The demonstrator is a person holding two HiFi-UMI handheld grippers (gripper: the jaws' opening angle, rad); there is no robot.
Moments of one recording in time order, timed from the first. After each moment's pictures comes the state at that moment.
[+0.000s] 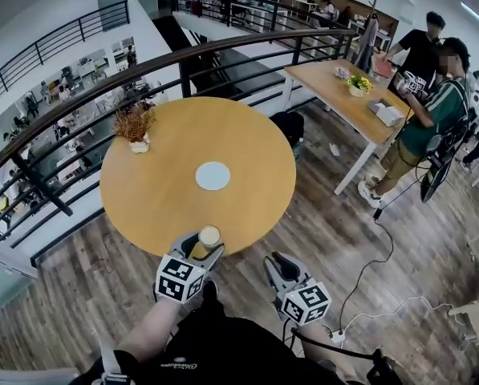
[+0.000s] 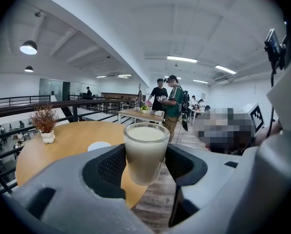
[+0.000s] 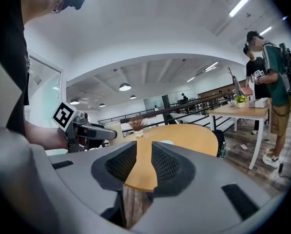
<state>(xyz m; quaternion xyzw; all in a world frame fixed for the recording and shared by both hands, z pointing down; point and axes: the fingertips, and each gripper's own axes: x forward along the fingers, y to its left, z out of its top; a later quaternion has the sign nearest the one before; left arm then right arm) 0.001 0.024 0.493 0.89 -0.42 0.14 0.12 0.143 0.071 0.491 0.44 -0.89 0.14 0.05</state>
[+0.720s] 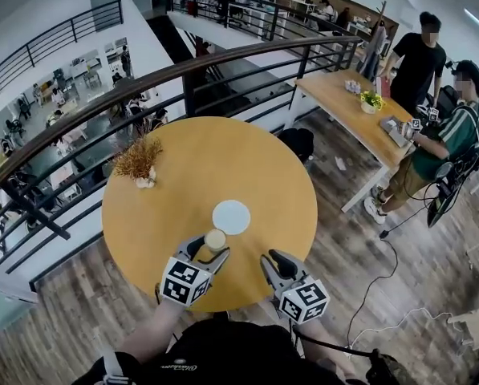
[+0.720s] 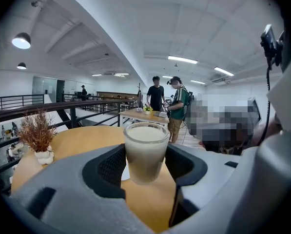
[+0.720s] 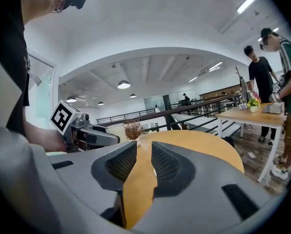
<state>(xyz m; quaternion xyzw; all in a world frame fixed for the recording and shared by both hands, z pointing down) -0.079 -0.155 0.478 0.90 -0.39 0.15 0.12 0.036 -0.117 0.463 0.44 -0.89 0.13 0.06</state>
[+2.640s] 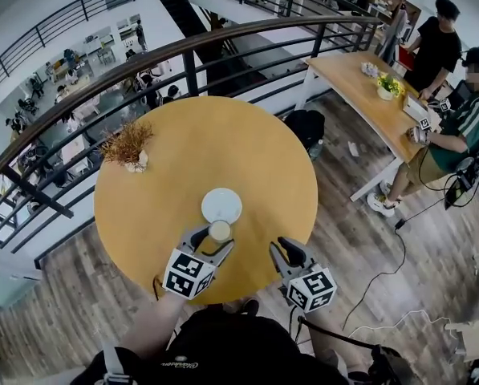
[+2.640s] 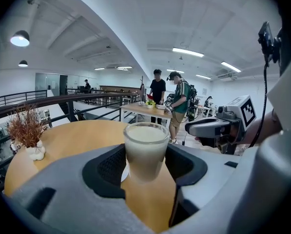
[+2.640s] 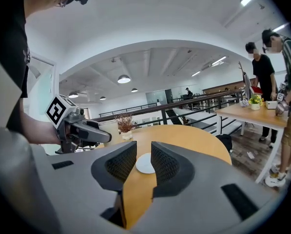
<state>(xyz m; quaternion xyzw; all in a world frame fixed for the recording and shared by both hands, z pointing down) -0.016 -0.187 0.503 0.88 -0.41 0.18 0.15 0.111 -0.170 0.492 0.42 -0.89 0.14 0.09</state>
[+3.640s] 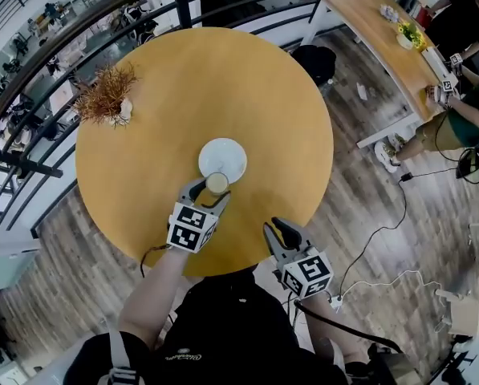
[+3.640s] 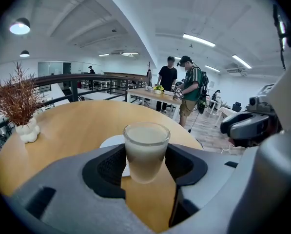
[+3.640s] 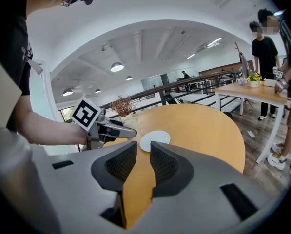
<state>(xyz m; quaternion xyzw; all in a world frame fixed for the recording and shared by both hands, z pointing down) -0.037 -0.258 0.622 0.86 -0.41 0.23 0.20 0.080 -0.171 0.572 0.41 -0.87 0.23 0.14</state>
